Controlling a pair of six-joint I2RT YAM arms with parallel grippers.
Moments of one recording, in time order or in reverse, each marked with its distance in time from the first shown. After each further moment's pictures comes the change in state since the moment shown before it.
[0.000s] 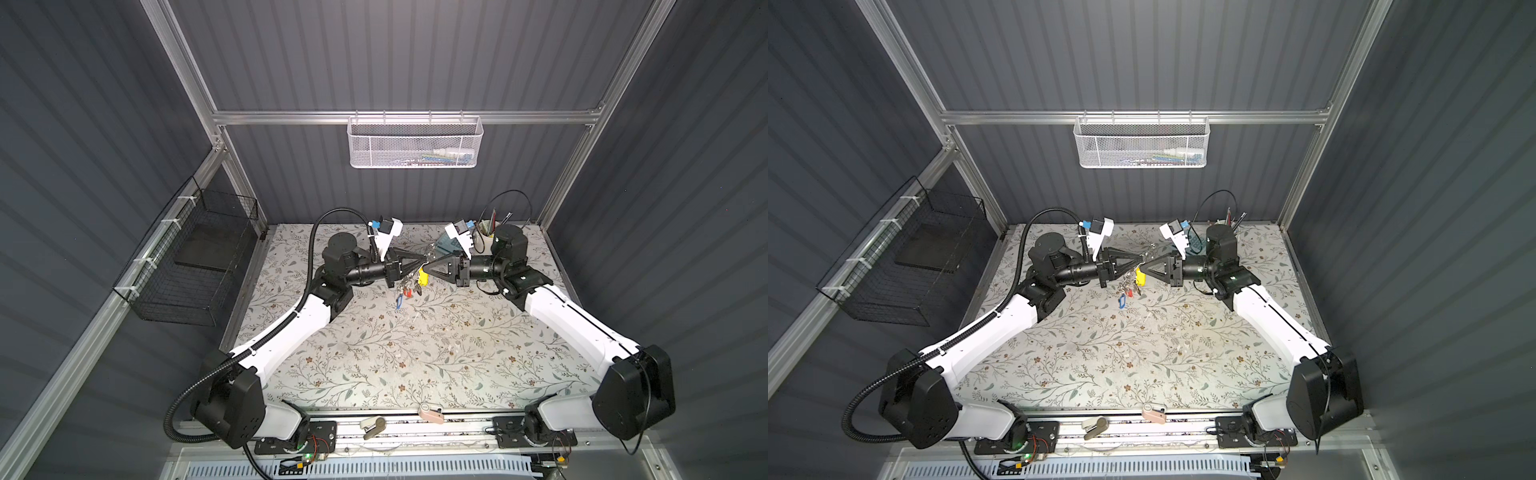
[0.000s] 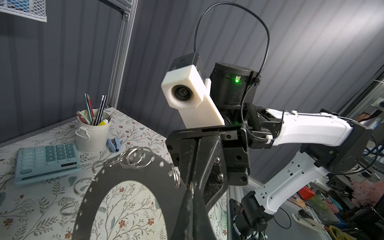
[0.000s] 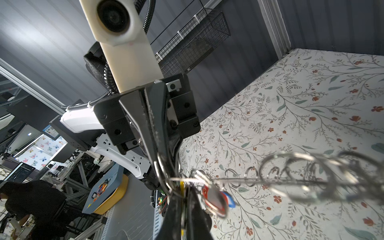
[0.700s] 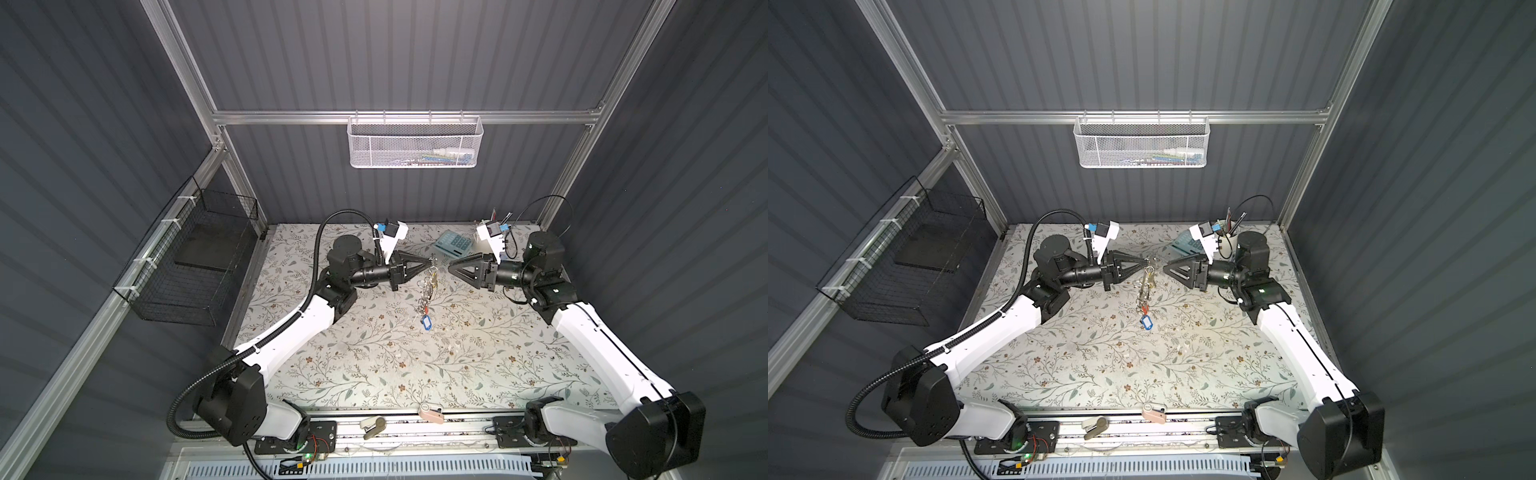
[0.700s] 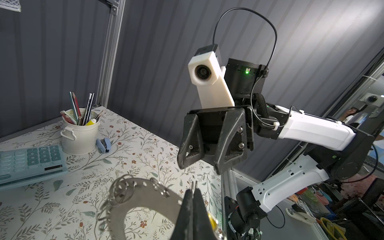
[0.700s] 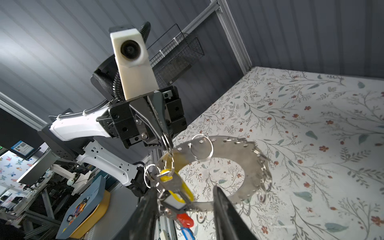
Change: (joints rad) left arm -0.018 0.017 -0.016 0.055 0.028 -0.011; right arm -0.151 -0.208 -0.087 -0.109 0.032 -0.033
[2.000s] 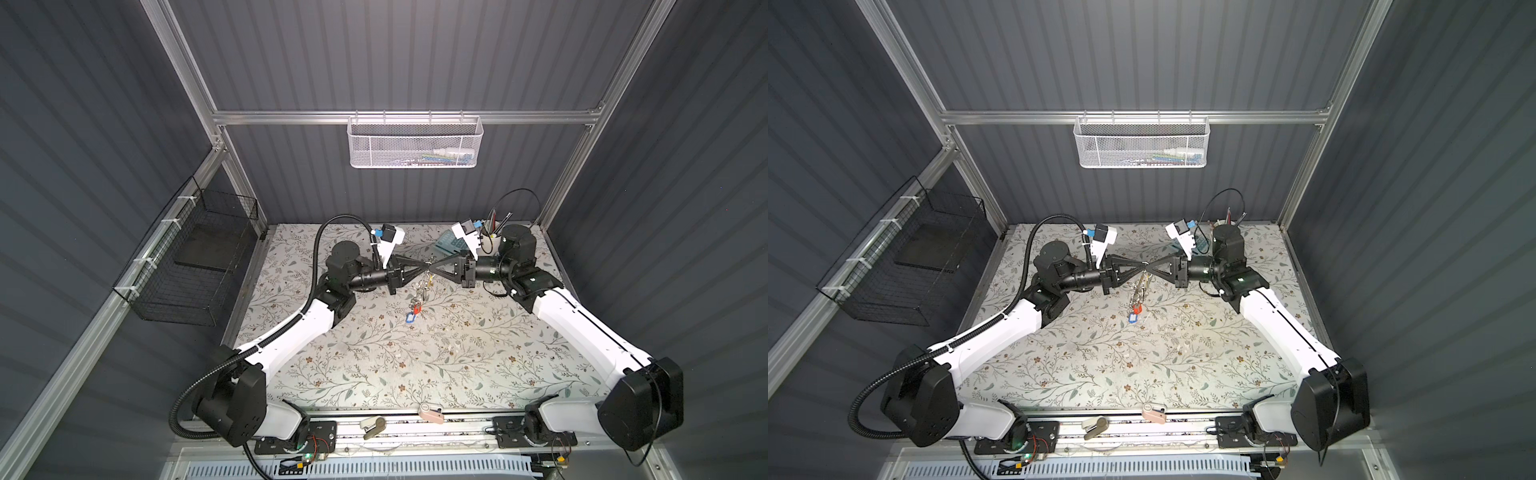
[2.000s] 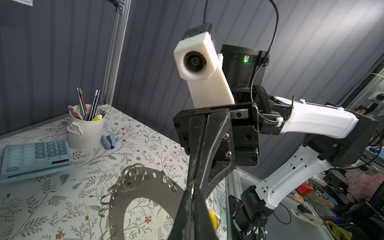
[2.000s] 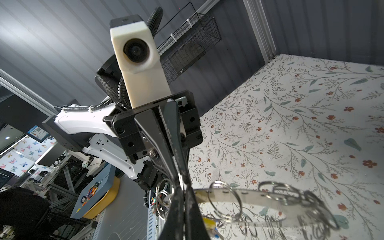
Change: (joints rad) left arm 0.003 -0.010 -0.061 0.012 -0.024 0.031; right arm 0.126 0.147 0.089 -0.004 0.005 -0.027
